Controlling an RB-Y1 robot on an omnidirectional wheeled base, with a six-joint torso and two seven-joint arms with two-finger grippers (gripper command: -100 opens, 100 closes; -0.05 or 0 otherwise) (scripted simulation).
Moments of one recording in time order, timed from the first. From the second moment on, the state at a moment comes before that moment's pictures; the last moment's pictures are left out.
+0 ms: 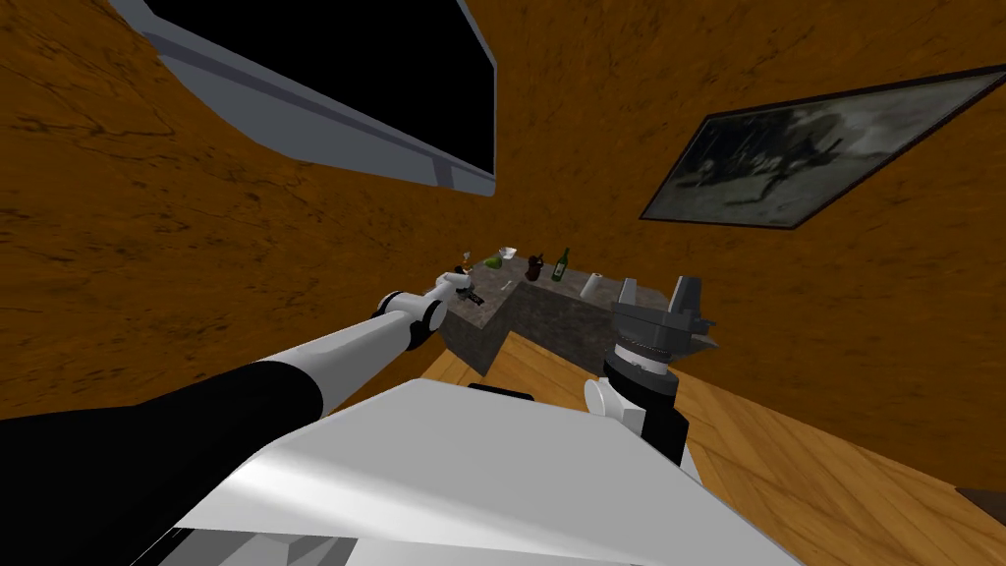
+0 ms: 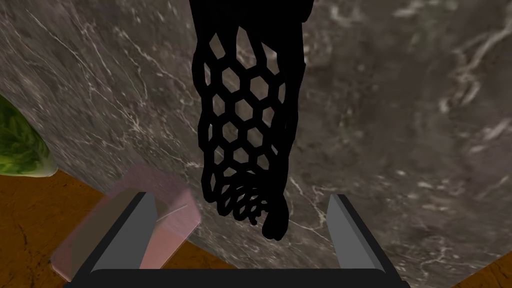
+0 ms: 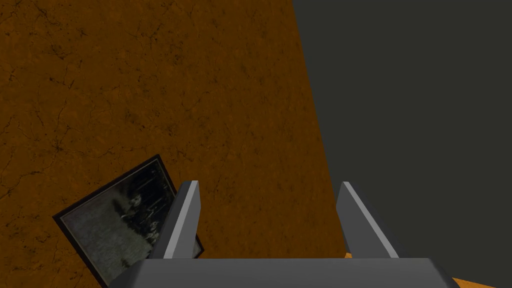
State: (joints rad) left arm -1.02 0.32 0.14 -0.39 0.14 0.83 -0.45; right arm 0.47 -0.02 0.02 -2.40 -0.04 -0.59 -0.12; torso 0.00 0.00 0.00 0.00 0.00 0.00
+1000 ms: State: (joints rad) left arm -1.04 0.31 0.20 -0.32 0.19 0.78 -0.65; right arm 0.47 -0.02 0.02 -2.40 -0.04 -0.59 -0.12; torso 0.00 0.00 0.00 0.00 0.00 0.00
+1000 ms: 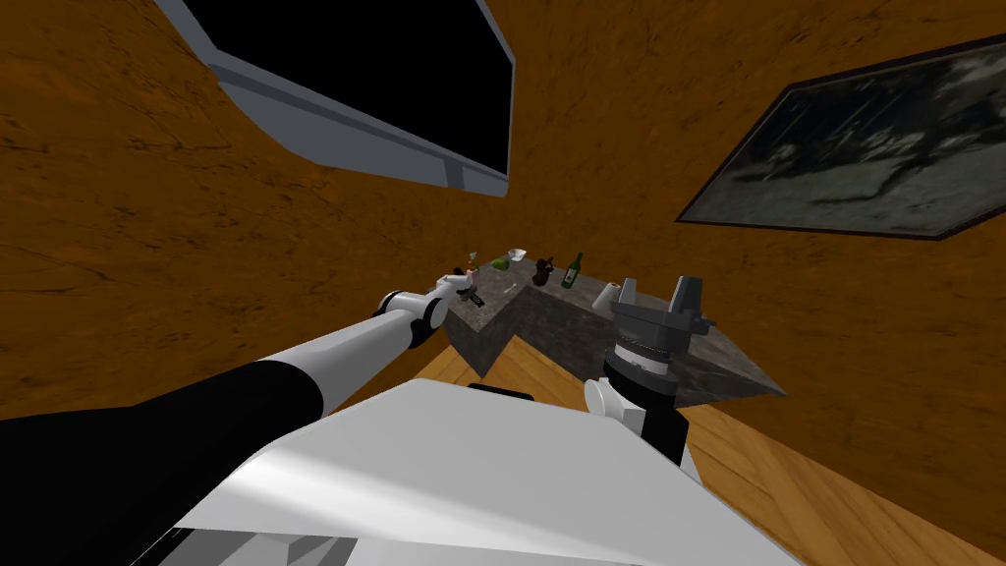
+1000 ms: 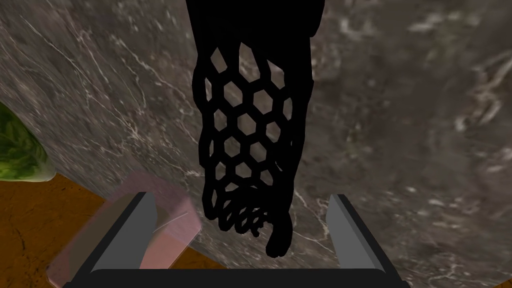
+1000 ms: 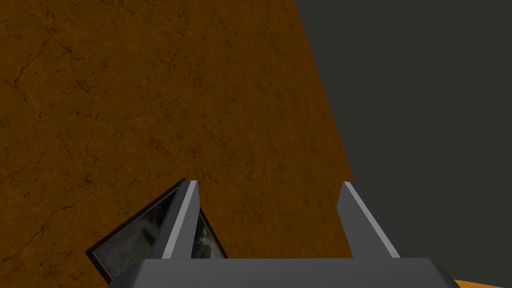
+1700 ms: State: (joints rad) left arm -1.05 0.31 0.22 -0.30 0.20 0.76 -0.70; right arm 0.47 -0.02 0.02 -2.39 -0.04 -0.59 -0.12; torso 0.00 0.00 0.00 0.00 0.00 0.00
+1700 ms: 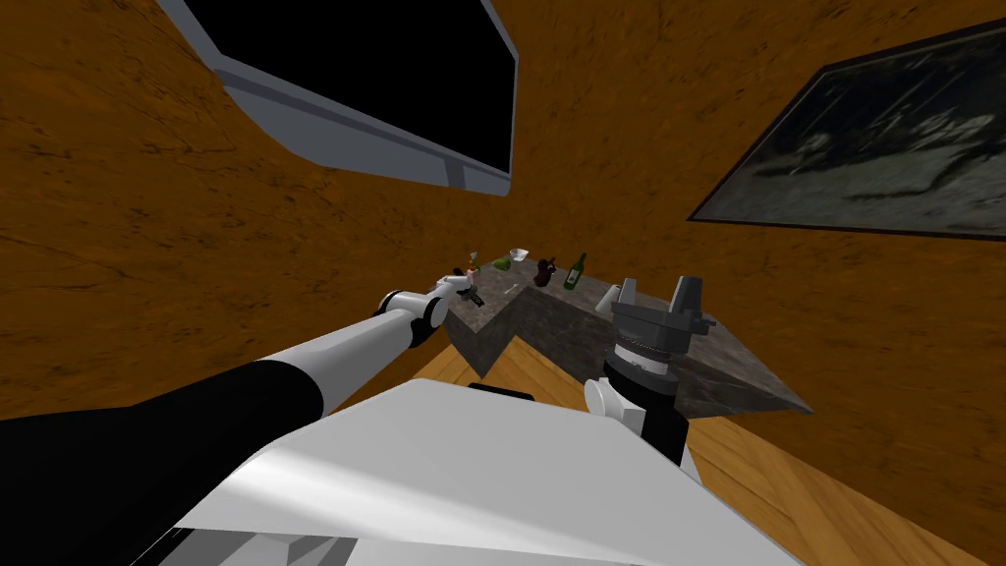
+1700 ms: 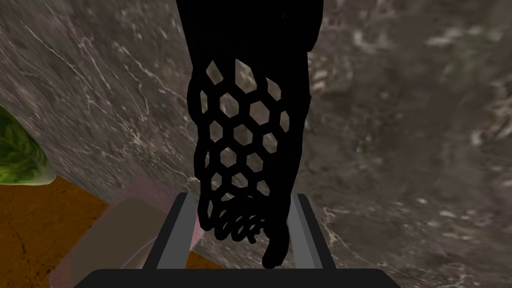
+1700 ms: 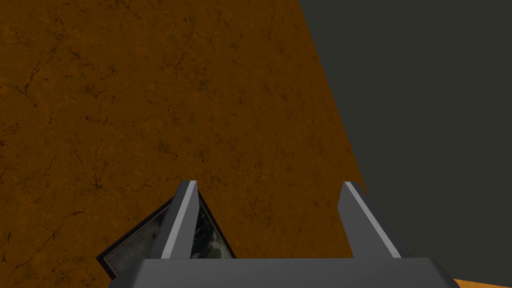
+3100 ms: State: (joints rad) left arm -1.04 0.33 0.13 -0.37 0.13 0.82 -0.43; right arm 0.47 -0.02 0.02 -2.39 -0.04 -0.59 -0.12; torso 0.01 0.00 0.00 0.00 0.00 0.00
